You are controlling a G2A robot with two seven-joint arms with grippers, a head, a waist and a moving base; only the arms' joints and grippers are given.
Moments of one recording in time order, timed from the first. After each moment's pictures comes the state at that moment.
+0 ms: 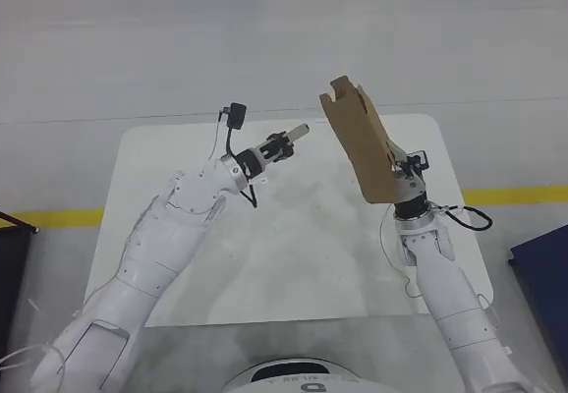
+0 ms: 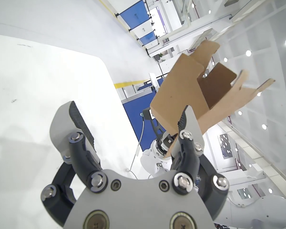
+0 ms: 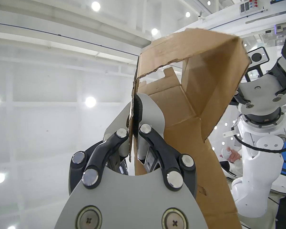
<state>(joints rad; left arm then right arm) 0.99 -1.28 -1.02 -1.34 -0.05 -0.22 -0.47 -1.39 -1.27 1.35 -1.40 1.32 -0.25 0.95</state>
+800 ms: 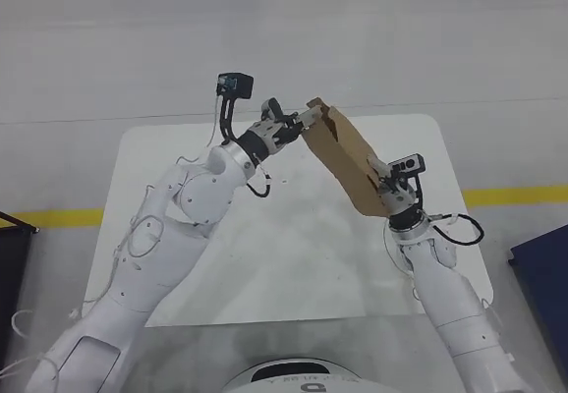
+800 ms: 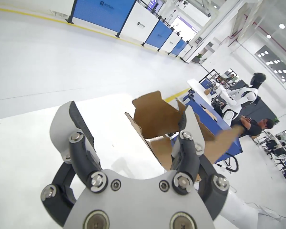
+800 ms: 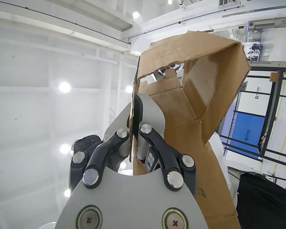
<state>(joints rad) 0.99 -1.27 -1.00 -1.67 0.47 0.04 -0.39 -1.43 -1.26 1.35 -1.45 1.12 -0.30 1.01</state>
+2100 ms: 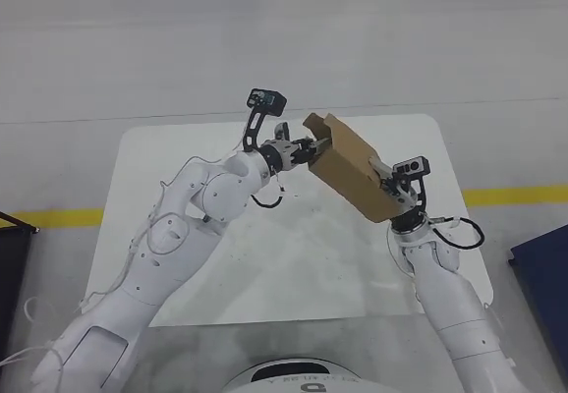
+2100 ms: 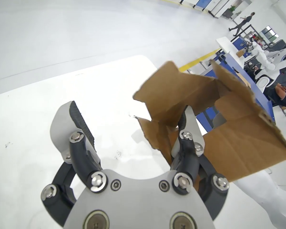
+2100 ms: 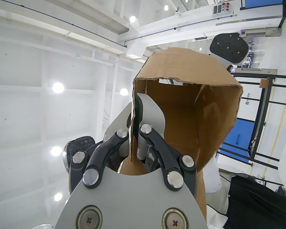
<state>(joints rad) 0.96 -1.30 -0.93 -1.63 0.62 0.09 -0.61 -1.45 -1.27 1.39 -1.46 1.07 -0.32 0.98</state>
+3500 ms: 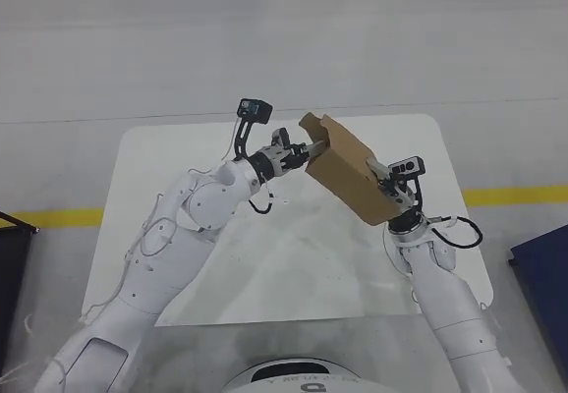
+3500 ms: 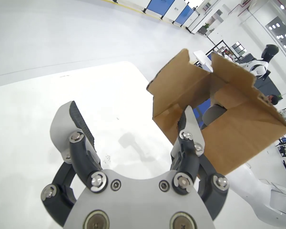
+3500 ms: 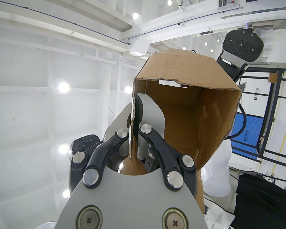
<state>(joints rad) 1.03 -1.30 -1.01 -1.59 0.52 -0.07 -0.52 -1.45 -1.29 1.38 -1.46 1.08 -0.29 1.00</state>
